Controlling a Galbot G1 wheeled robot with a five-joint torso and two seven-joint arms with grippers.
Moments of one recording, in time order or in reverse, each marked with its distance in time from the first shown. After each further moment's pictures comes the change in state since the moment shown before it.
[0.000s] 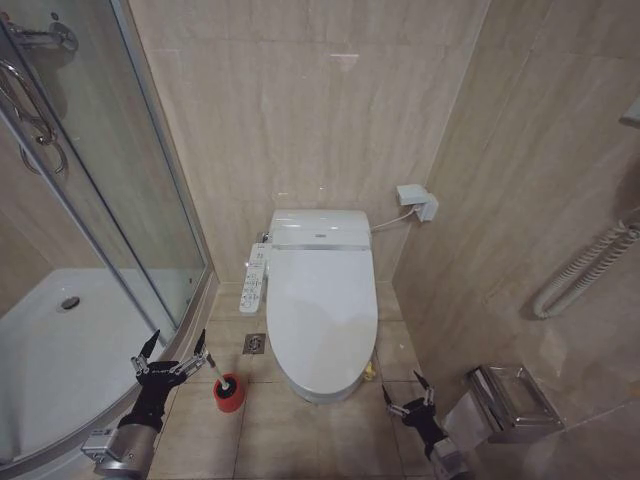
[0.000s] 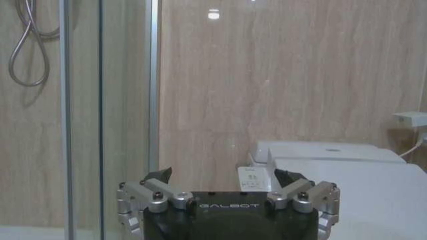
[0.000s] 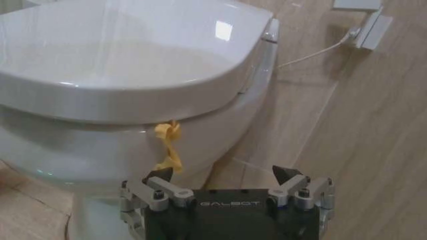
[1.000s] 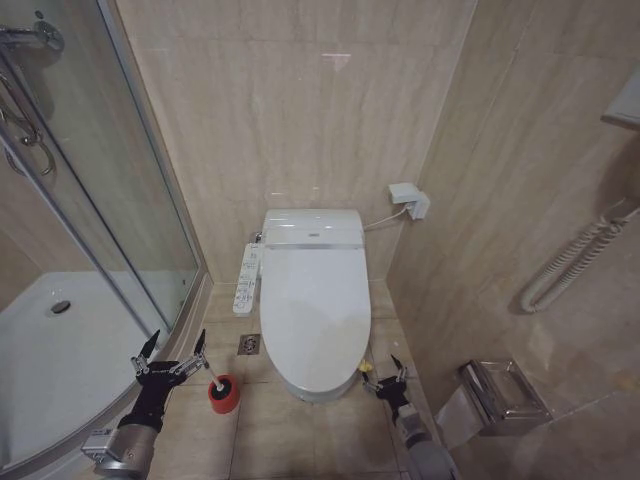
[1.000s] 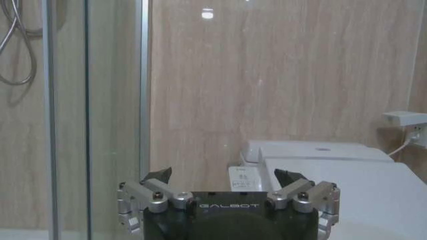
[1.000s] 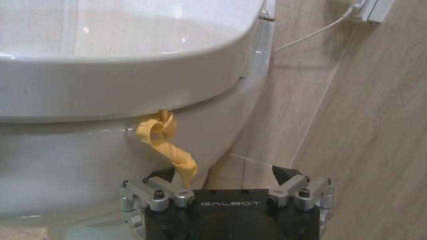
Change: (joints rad) left arm 0.000 0.000 0.000 0.000 0.000 0.000 0.000; right arm 0.252 0.081 -0.095 -0.254 -0.002 0.010 0.055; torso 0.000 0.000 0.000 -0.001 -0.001
